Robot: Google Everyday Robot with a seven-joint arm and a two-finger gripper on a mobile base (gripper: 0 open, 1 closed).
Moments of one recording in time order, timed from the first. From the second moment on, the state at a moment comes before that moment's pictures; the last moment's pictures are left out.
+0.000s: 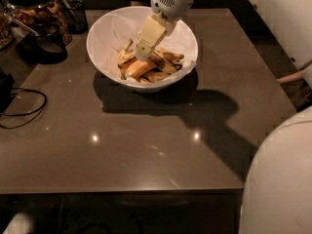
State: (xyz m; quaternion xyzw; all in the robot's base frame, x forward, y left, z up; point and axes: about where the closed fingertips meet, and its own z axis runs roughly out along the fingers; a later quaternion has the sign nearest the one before) arm 0.612 -0.015 0.959 -0.51 0.84 0.11 0.15
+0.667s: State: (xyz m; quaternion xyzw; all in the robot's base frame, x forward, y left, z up) arm 0.634 -0.034 0.946 -0.47 0.86 0.10 0.15
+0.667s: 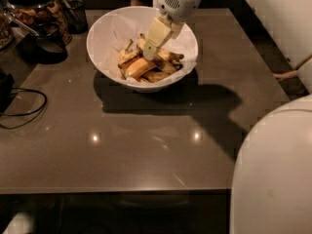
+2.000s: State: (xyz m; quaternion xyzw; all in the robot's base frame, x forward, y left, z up) arm 0.623 -0.017 0.929 -0.50 0.85 0.09 0.13
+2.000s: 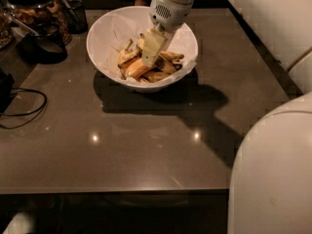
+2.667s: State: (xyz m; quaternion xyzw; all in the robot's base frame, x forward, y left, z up) arm 0.629 -0.020 0.930 -0.50 0.85 0.09 0.13
